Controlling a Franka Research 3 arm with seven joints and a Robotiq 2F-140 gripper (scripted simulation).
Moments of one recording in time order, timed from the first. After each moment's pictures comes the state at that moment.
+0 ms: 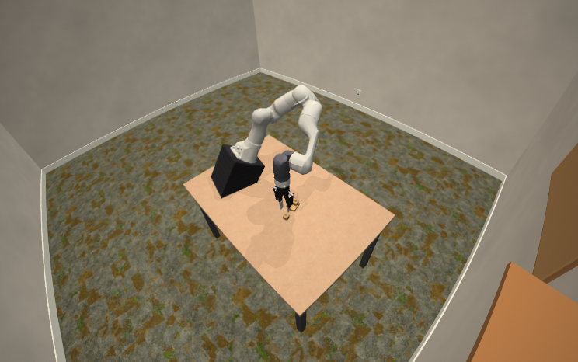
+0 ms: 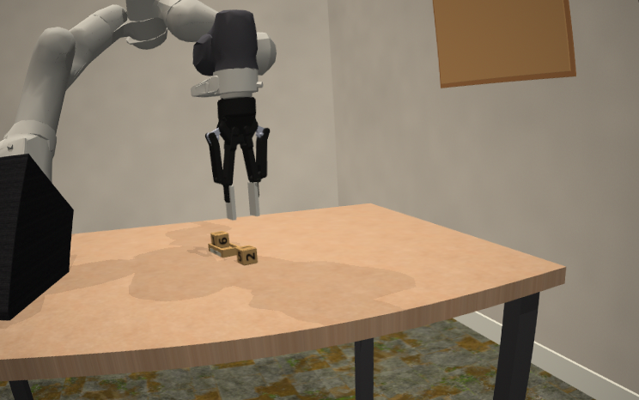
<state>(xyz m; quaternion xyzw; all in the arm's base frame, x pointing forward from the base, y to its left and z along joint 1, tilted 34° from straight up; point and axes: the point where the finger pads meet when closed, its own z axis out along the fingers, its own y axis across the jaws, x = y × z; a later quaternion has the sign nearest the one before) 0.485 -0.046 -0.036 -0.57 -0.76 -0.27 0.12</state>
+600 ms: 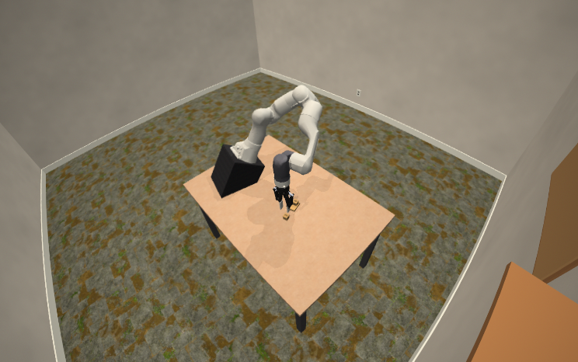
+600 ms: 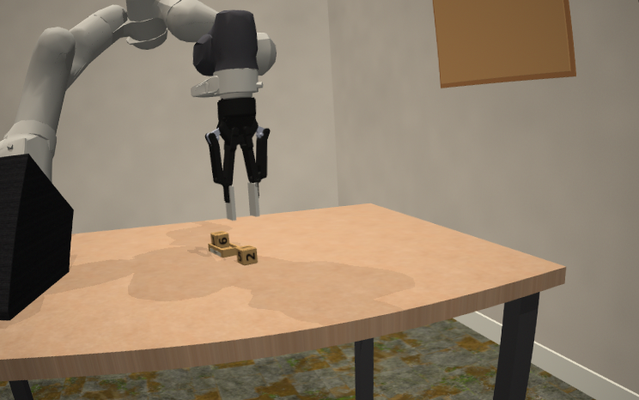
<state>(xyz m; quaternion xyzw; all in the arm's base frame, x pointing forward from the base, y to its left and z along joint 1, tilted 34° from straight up) 0.485 -0.046 -0.036 -0.58 -0.76 -0.26 0.12</state>
